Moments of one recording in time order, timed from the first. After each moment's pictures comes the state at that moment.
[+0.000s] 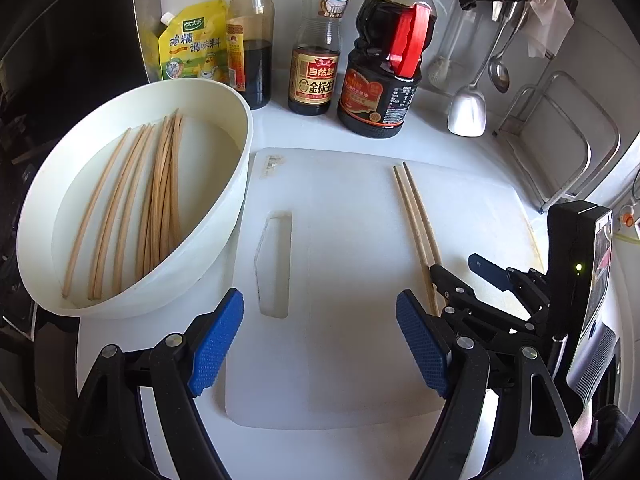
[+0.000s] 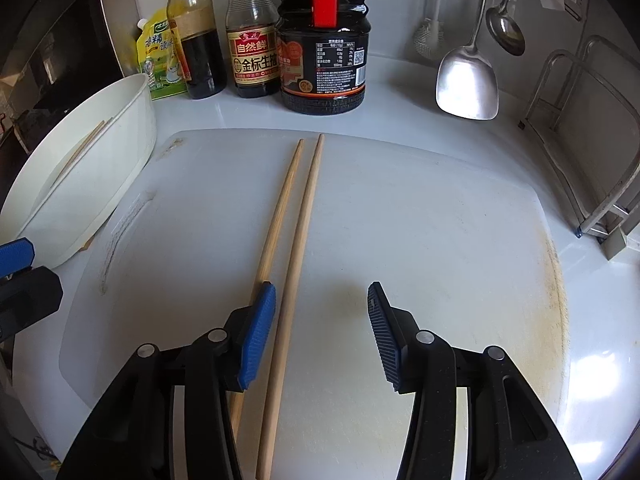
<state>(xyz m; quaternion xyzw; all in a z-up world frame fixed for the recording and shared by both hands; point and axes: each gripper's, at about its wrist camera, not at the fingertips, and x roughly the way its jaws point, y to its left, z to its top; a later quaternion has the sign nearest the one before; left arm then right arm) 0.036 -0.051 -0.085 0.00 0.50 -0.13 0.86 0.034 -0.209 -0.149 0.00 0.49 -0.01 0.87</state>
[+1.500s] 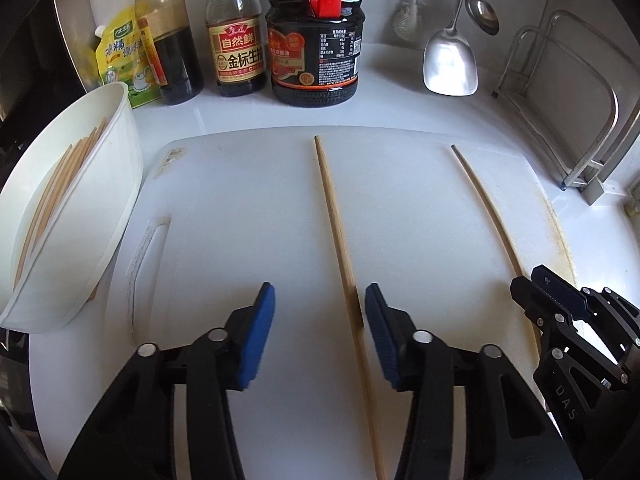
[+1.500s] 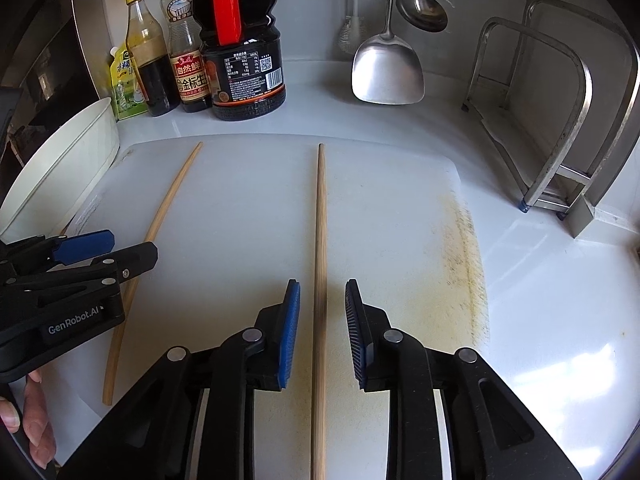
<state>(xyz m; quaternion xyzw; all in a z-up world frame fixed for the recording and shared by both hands) 0.054 -0.159 -0.143 0.05 0.50 -0.12 0.86 -0.002 -0.302 -0.147 0.02 0.47 -0.02 0.88</state>
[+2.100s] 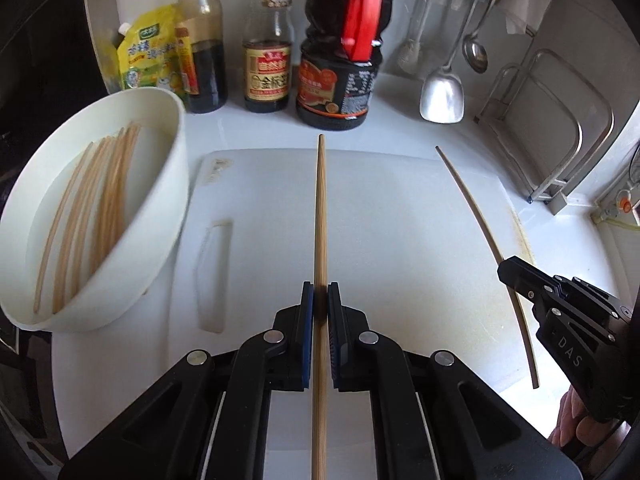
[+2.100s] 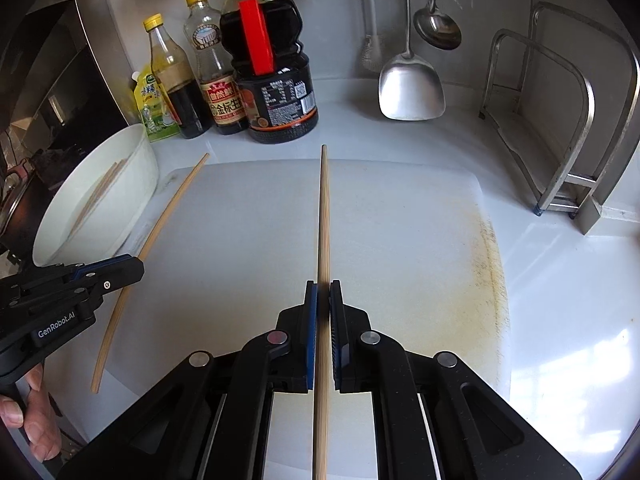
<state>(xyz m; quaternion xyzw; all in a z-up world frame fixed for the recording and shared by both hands) 0.040 -0.088 -0.091 0.01 0.50 -0.15 0.85 -0.005 -0.265 -0.096 0.07 0.46 0.01 0.89</state>
